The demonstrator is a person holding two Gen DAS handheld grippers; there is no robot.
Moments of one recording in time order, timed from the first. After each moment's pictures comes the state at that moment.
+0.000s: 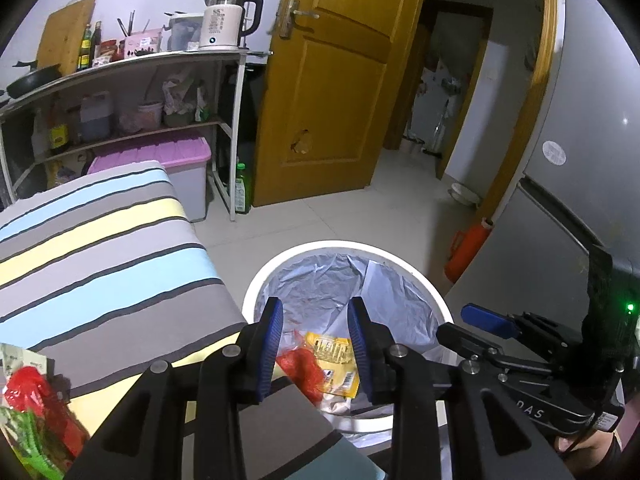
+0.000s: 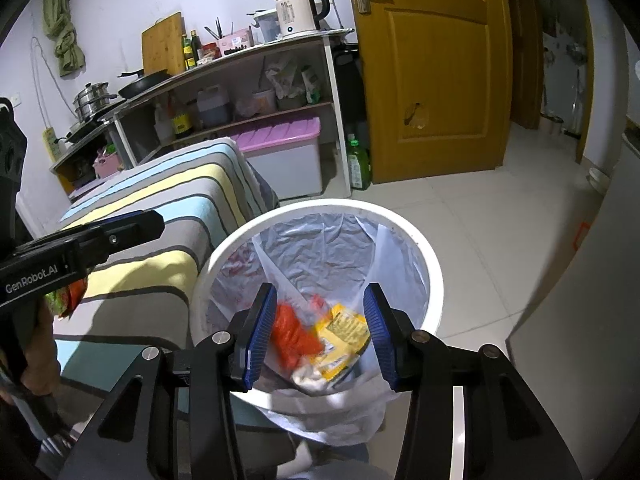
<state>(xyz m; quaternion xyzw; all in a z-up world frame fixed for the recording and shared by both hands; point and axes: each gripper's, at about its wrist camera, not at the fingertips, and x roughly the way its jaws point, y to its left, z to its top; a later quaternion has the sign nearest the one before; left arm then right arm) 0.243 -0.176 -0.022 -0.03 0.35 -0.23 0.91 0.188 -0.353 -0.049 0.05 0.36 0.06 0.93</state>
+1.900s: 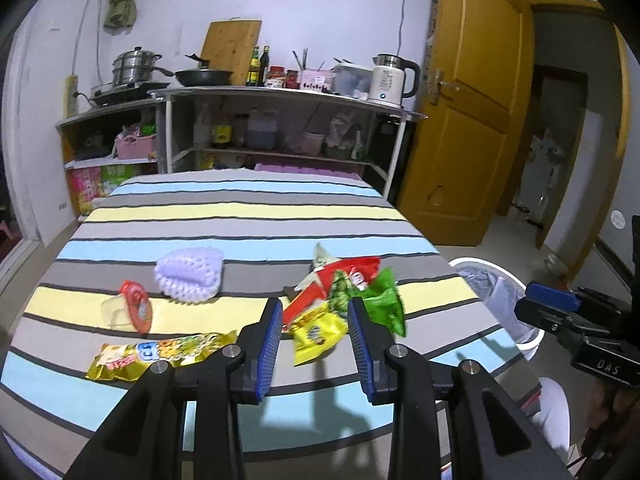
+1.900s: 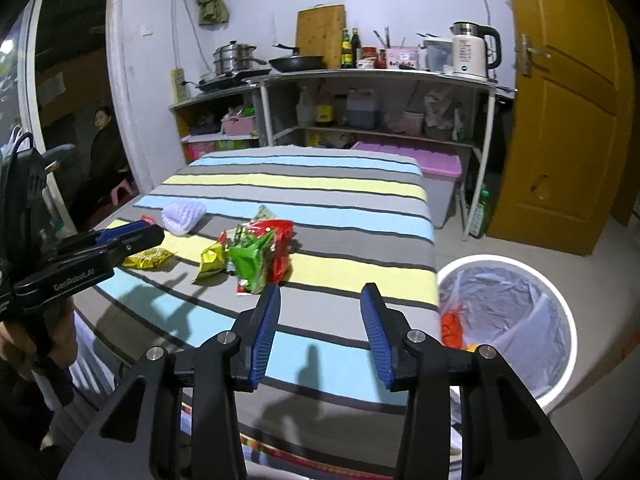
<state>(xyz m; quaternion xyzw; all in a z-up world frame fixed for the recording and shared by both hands) 0.079 0.047 -0.004 -0.08 0.29 -0.01 0.95 0.120 -0.178 -0.004 -0.06 0.32 0.27 0.91</state>
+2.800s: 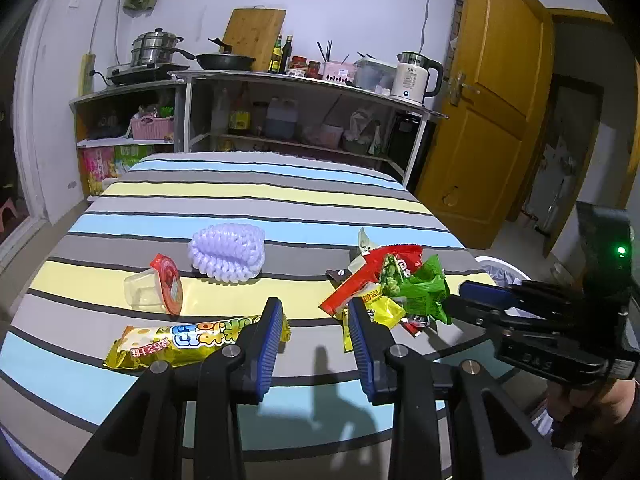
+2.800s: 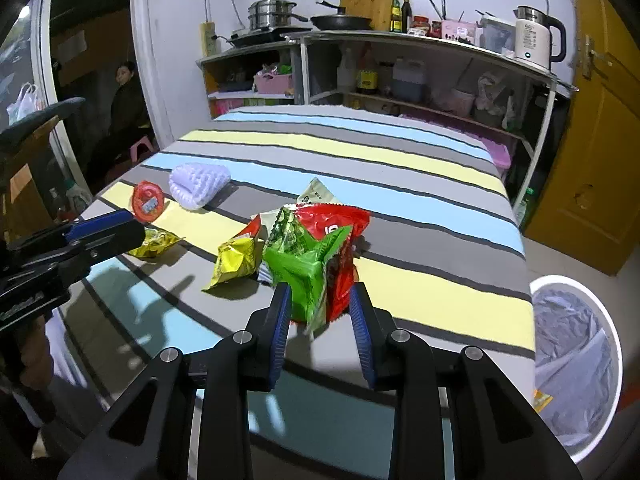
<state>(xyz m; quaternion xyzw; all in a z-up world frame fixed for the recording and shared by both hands) 0.080 0.082 -0.024 -0.11 0.30 0.01 0.95 0.166 -0.091 -0.050 -0.11 0.37 0.31 0.87</state>
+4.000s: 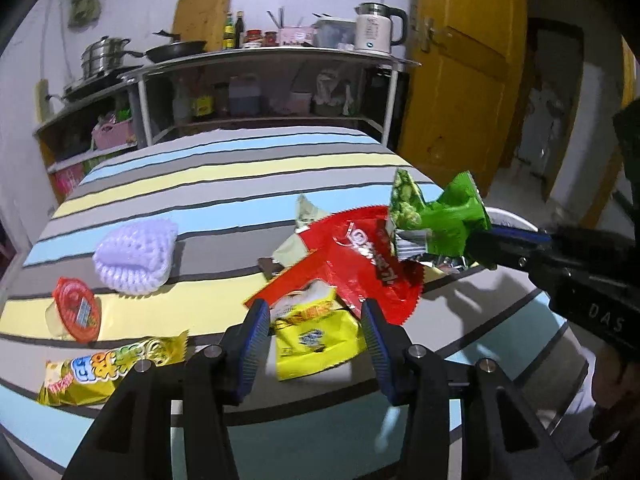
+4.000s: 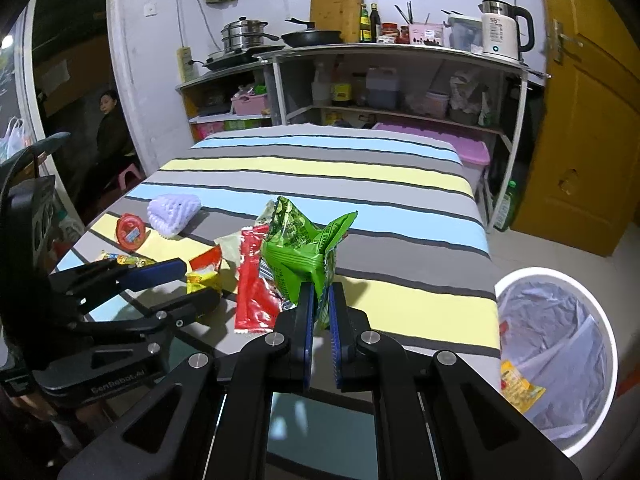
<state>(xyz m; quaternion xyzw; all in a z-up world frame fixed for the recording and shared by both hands) 0.140 0.016 -0.052 -0.02 0.36 -0.02 0.93 0.175 -0.127 -0.034 -0.06 0.35 0.29 0.89</state>
